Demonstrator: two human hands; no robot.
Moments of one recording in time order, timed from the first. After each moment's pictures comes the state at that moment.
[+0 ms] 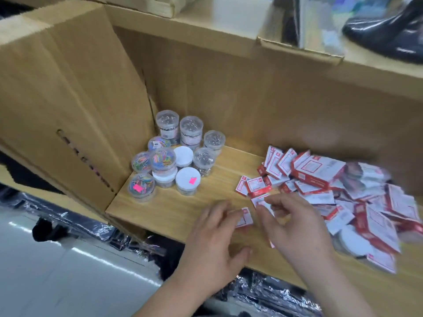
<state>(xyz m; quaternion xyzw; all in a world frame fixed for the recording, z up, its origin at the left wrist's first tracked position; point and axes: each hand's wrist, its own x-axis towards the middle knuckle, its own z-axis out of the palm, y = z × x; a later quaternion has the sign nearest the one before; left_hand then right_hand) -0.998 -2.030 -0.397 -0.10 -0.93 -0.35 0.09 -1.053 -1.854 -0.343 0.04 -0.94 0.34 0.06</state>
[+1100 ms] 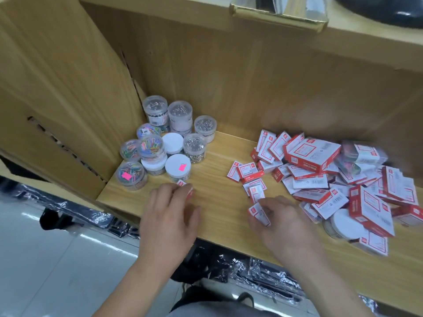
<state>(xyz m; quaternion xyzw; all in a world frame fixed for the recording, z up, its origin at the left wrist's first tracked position) -0.995 -2.064 -0.394 0.05 -0.95 -0.24 0.21 -1.039 -1.837 -0.349 0.02 -0.97 0.22 -0.08</state>
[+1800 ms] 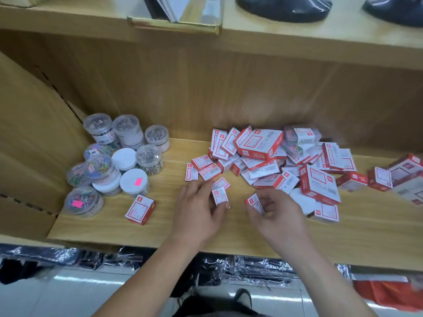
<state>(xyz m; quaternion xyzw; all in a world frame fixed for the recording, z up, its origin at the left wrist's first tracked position) -1.064 -1.964 -0.421 -0.06 -0.94 -0.33 0.07 -1.031 -1.775 -0.369 -0.10 -0.91 0.39 0.03</state>
